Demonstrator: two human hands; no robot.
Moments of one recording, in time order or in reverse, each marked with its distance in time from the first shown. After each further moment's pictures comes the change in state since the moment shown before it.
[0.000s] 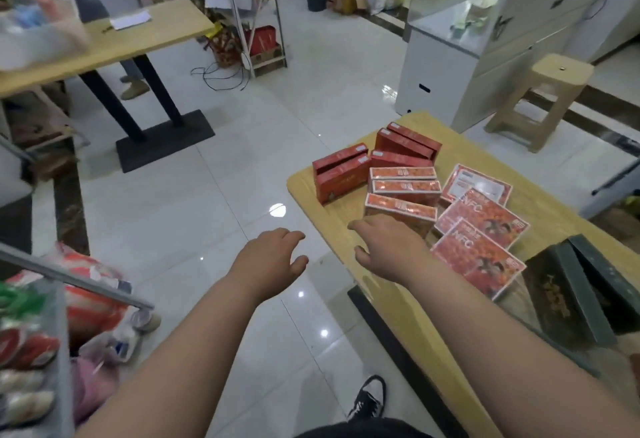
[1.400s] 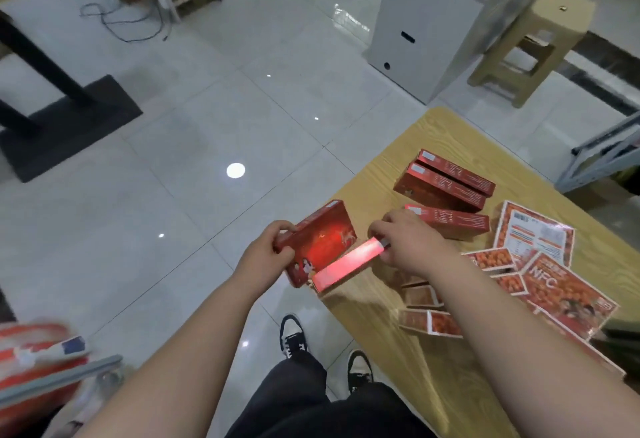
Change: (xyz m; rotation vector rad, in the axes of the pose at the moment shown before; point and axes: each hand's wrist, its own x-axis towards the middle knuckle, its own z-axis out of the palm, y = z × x) left_hand 0.324 -0.147 0.019 -0.905 -0.197 -0.226; right_hand 0.280 0.105 0.017 0.128 -0.260 0.273
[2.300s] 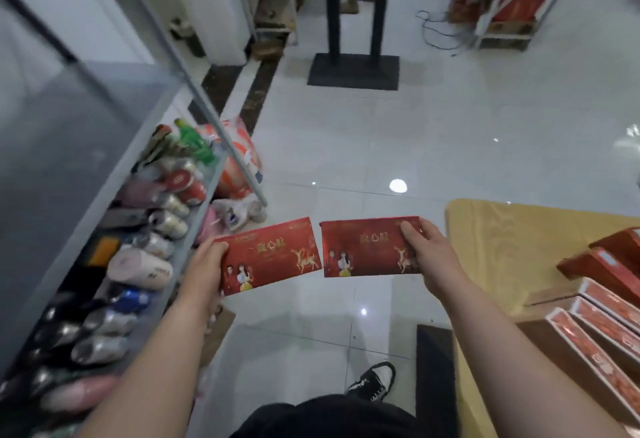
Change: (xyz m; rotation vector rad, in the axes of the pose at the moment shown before) left_hand -0.443 -0.167 0.034 -0.971 1.209 -0.459; right_hand -0.135 -0.184 0.097 1.127 -0.312 -0.162
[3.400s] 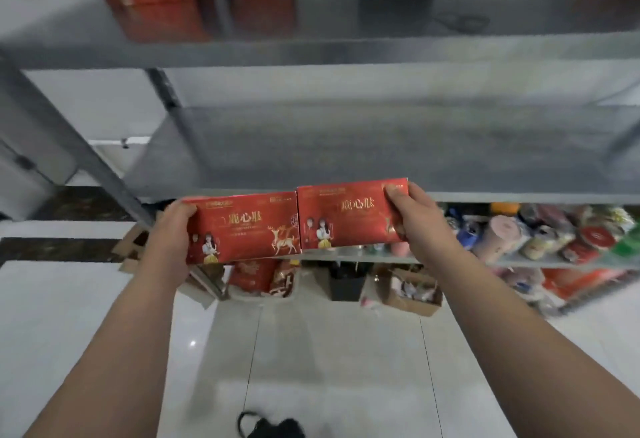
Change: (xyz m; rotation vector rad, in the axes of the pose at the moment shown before) left_hand -0.485 -0.212 -0.429 -0.665 1.308 0.060; right_hand -0.423 0.083 0.432 -0.503 -1.407 -0.237
